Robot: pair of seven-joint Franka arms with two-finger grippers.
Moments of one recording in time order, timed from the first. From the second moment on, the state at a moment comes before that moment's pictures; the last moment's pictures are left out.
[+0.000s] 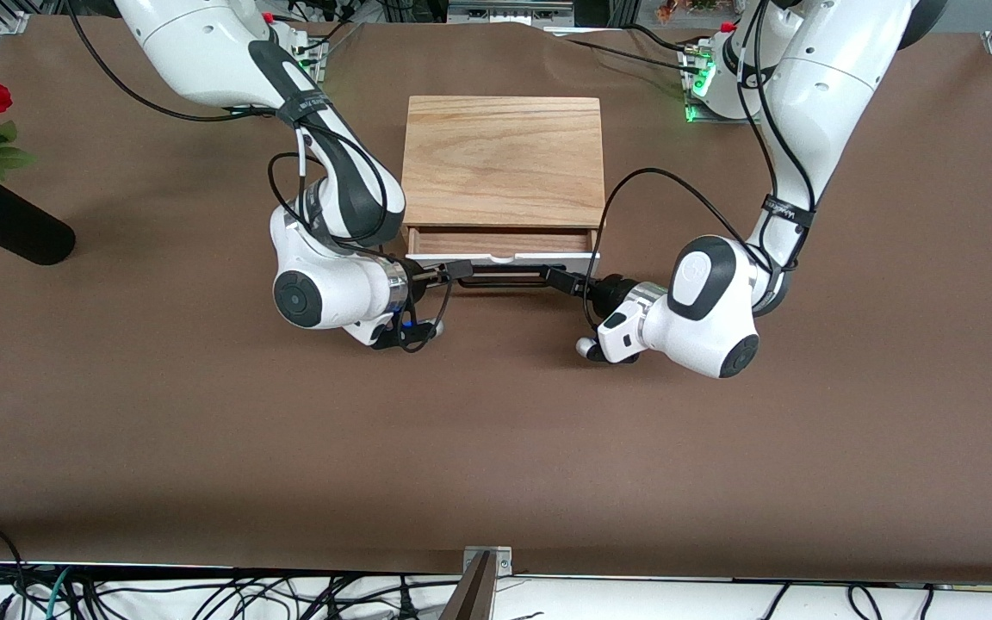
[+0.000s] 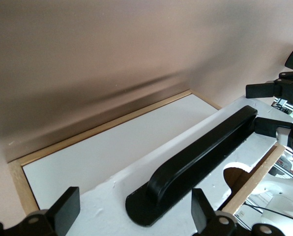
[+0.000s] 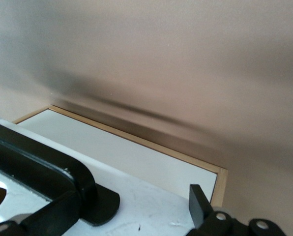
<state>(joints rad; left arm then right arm) -0.21 0.74 -0.20 -1.47 -0.75 1.71 0.02 0.36 0.67 0.19 -1.50 0.47 1.92 0.13</state>
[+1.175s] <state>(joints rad) -0.24 0.74 -0.20 -1.47 -0.70 1.58 -0.10 0.37 0.67 0.19 -1.51 0.48 1.76 0.14</state>
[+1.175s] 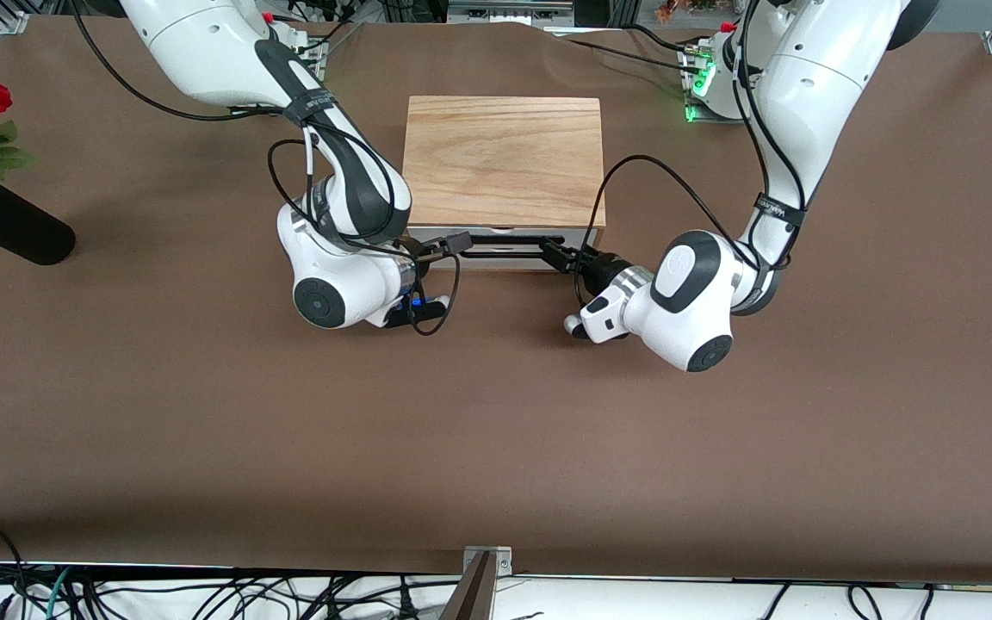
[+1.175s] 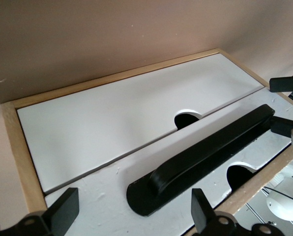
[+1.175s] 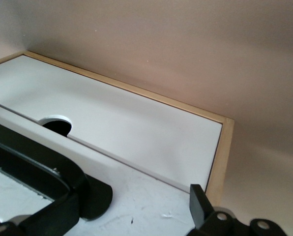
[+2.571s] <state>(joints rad) -0.19 0.67 -0.17 -1.15 -0.16 1.57 -0.13 0.37 0.60 0.12 -1.41 0.43 1.76 0.14</state>
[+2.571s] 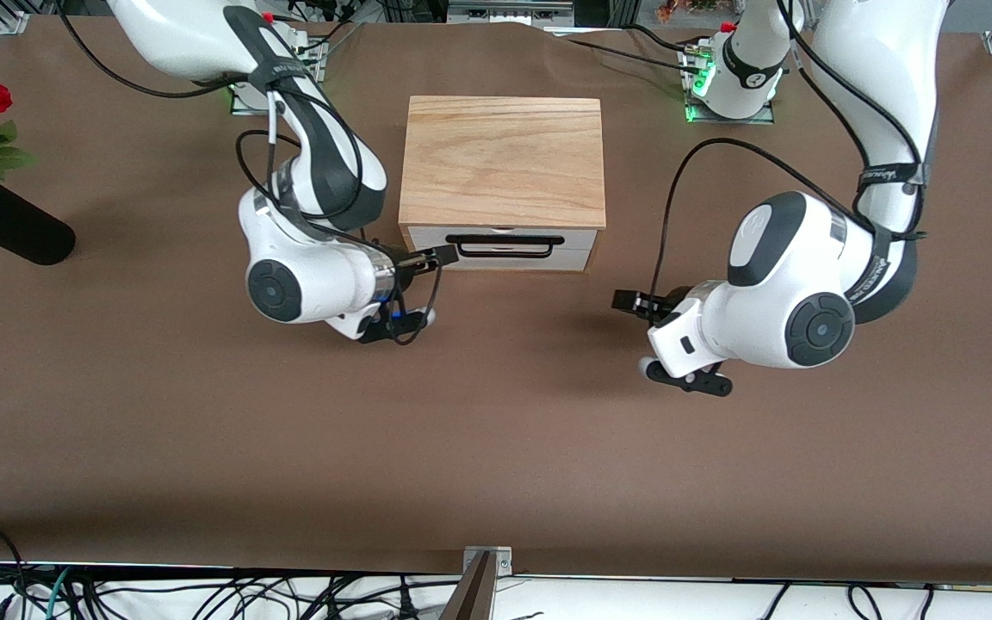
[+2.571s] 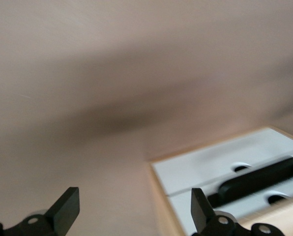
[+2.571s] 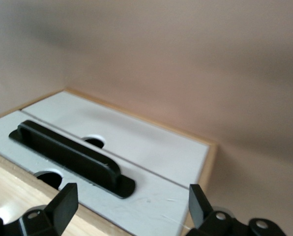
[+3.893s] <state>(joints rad) 0.06 0.08 -0.16 -1.55 0.05 1.58 -0.09 0.30 0.43 -0.30 -1.20 0.16 1.77 0.10</state>
